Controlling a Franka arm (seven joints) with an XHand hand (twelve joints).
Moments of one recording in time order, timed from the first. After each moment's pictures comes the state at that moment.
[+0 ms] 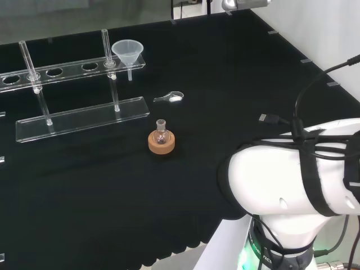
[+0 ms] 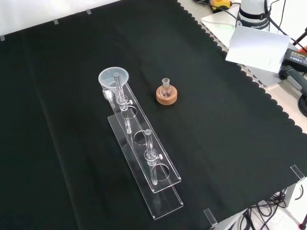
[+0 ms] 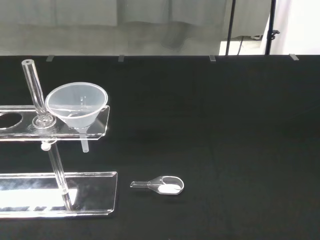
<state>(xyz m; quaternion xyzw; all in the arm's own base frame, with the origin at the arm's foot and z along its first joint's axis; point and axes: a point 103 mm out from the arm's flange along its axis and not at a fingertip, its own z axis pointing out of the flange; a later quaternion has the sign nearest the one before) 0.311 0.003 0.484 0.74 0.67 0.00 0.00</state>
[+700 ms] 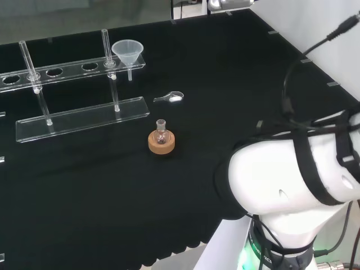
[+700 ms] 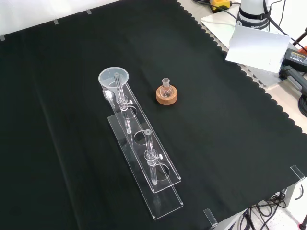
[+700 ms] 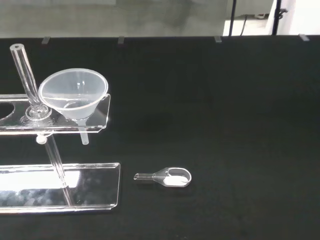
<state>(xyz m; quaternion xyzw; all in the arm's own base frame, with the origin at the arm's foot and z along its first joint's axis) 0.358 0.009 0.458 0.74 0.67 -0.02 -0.02</state>
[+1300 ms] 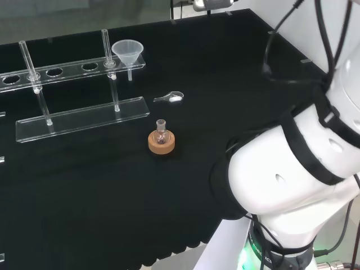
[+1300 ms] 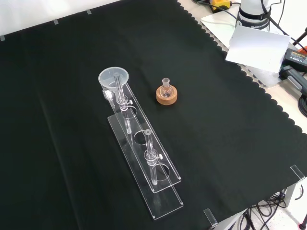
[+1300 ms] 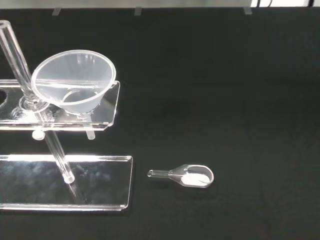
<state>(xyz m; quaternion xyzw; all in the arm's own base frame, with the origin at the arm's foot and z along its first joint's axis) 0.440 0.009 0.417 0.72 0.69 -0.04 -0.06</state>
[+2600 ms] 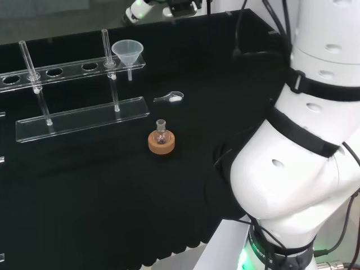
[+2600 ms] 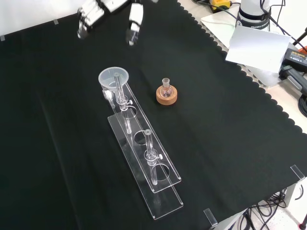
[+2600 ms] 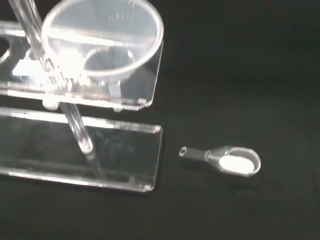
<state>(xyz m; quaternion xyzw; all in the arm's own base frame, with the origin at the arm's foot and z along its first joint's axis) 0.523 0.057 0.350 0.67 0.72 -0.13 -0.11</state>
